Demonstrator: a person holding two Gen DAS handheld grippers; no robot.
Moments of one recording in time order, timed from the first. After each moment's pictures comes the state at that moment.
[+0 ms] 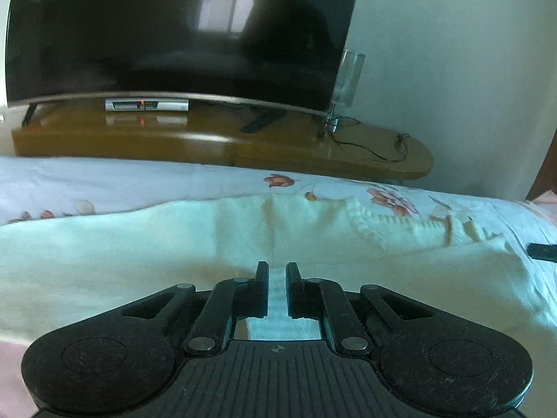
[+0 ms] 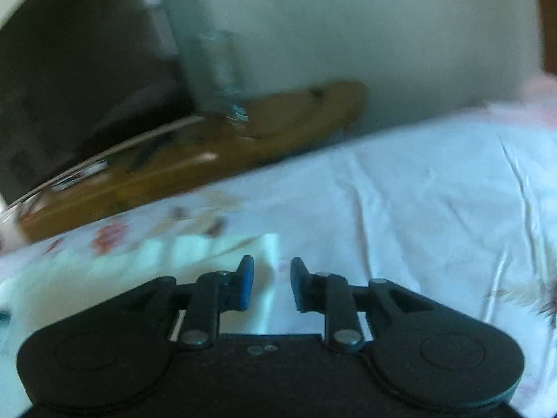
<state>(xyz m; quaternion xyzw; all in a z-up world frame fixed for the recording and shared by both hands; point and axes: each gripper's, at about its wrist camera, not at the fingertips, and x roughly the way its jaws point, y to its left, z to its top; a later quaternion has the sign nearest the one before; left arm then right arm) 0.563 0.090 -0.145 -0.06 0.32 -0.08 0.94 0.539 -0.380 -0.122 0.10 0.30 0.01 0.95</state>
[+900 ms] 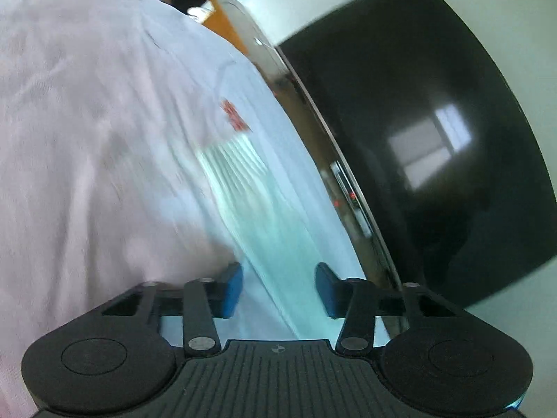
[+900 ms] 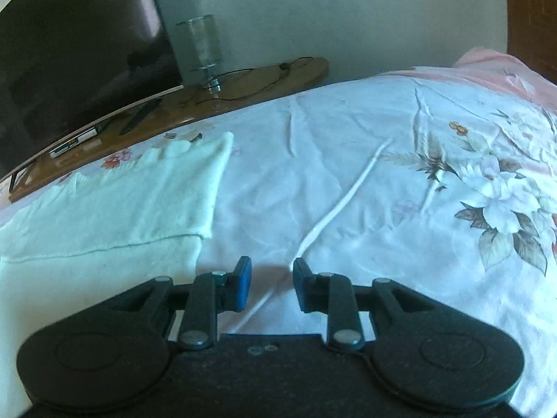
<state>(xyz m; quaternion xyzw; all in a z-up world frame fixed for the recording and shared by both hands) 0.427 0.424 -0.198 -0.51 0.18 0.16 0.83 0.407 -0.380 -0.138 0.11 0.34 -0.05 0.93</state>
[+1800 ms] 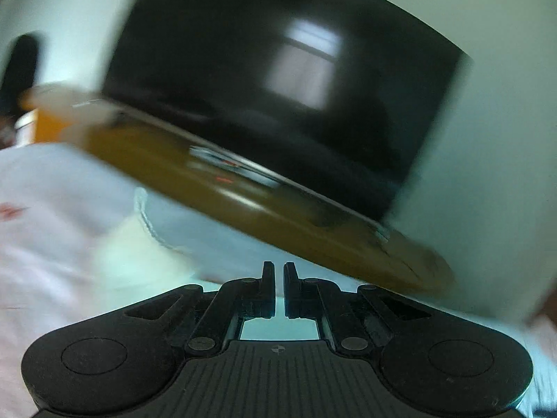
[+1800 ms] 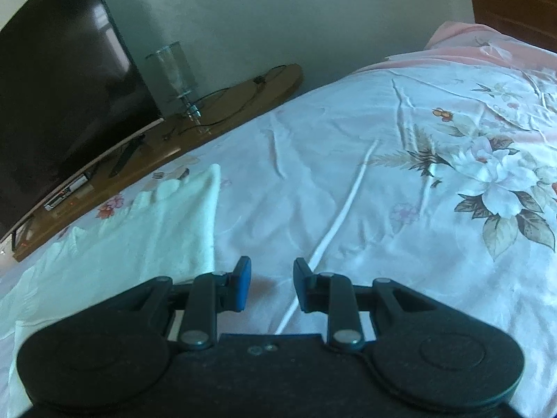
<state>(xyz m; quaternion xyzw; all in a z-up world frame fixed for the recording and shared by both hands) 0.520 0.233 -0.091 -0.19 0.21 -0.02 0.96 0.411 -0.395 -0.129 0.20 0.32 -0.07 0.93</state>
